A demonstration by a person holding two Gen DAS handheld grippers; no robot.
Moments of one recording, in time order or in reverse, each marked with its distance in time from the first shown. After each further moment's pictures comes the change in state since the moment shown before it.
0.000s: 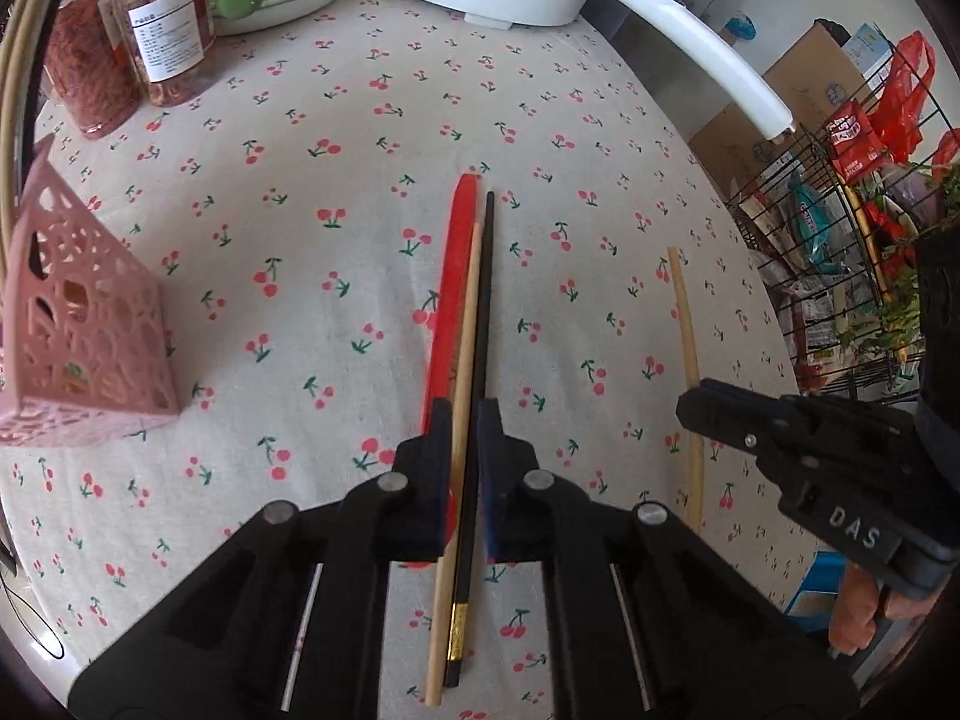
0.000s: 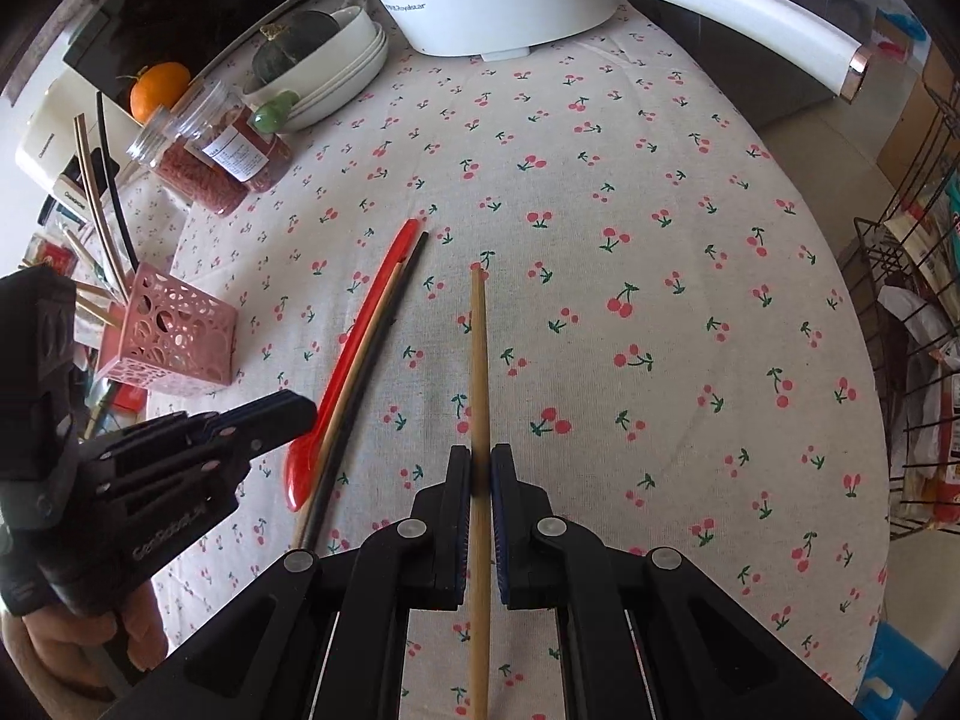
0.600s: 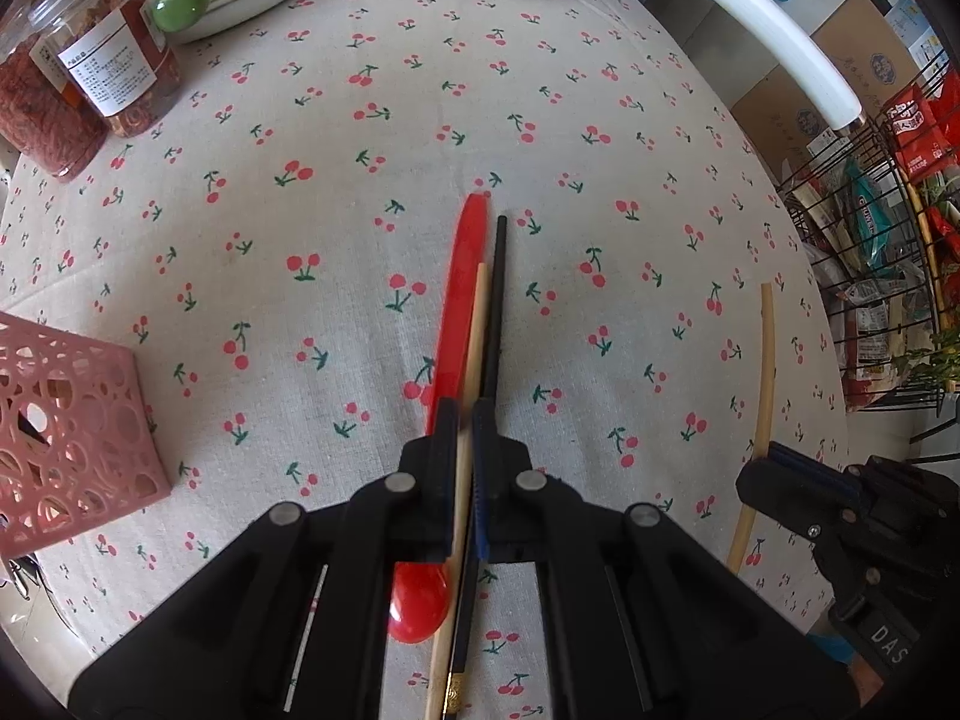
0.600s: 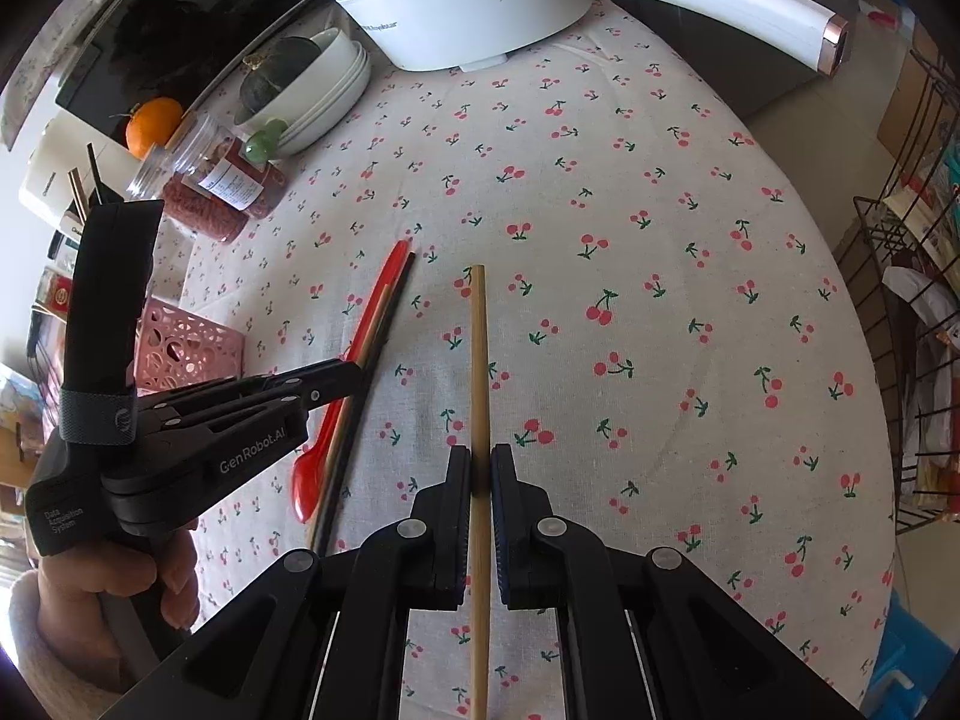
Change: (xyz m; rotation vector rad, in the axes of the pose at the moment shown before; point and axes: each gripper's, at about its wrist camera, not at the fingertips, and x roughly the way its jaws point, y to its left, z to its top) left arm 0.026 -0.012 0.028 0.027 0.097 0.109; right arm -0.007 -0.017 0.004 0.055 -0.004 0.050
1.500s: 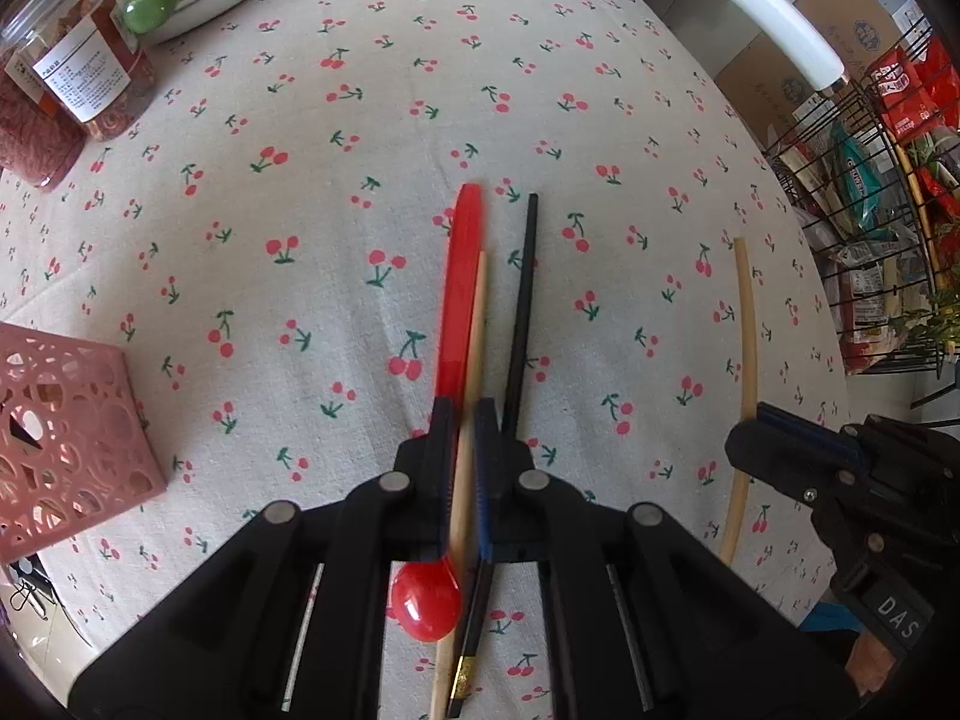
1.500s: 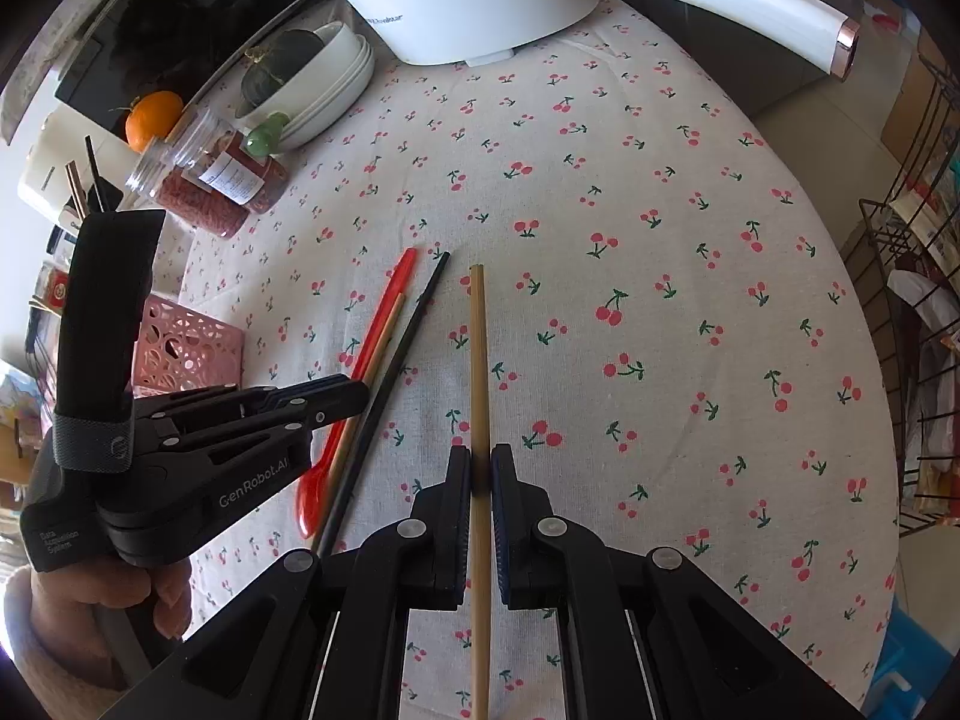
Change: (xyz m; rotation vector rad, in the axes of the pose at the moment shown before) left arm 0.002 -0.003 -0.005 0.056 0.032 -0.004; right arm 0.004 0.004 0.002 -0.008 0.010 -0.002
